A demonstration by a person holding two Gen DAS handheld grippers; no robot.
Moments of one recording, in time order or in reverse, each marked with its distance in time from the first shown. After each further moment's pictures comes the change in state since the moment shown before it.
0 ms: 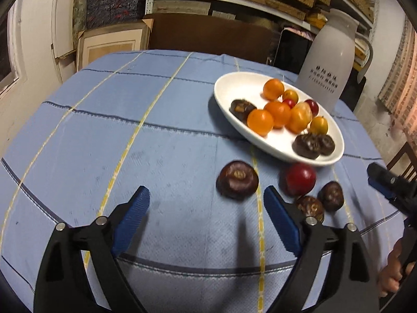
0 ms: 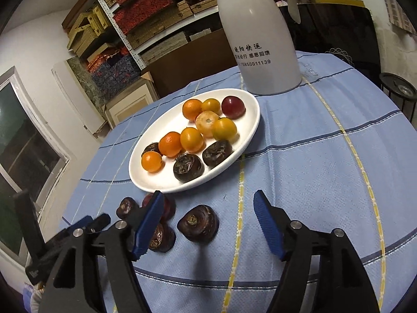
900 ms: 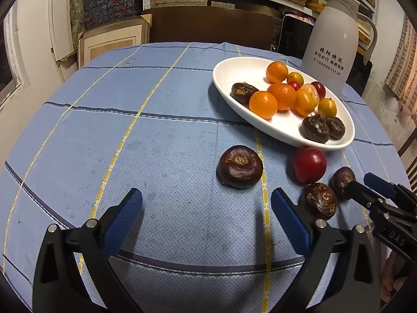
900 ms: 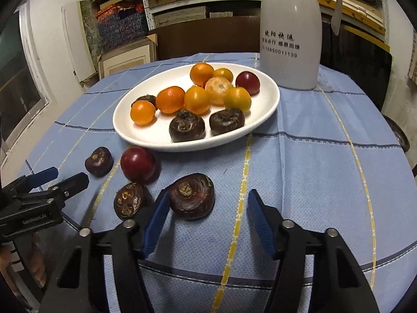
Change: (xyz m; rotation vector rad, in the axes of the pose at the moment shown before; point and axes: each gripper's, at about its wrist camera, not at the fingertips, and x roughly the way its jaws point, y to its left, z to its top) left arm 0.011 -0.011 -0.004 0.045 0.047 0.054; right arm 0.031 0.031 -0.027 -0.276 0.102 -0.158
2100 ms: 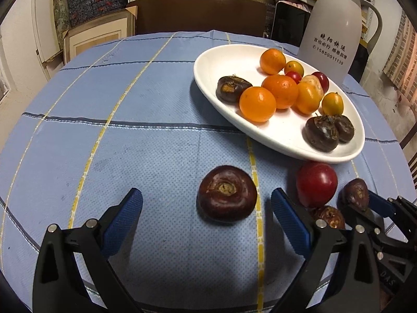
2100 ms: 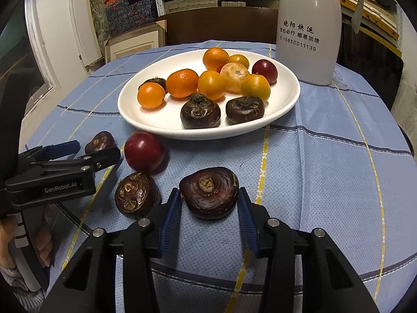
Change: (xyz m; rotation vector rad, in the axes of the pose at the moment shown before) left arm 0.042 -0.017 0.026 0.041 0.063 -0.030; right arm 0.017 0.015 0.001 -0.061 0.062 0.010
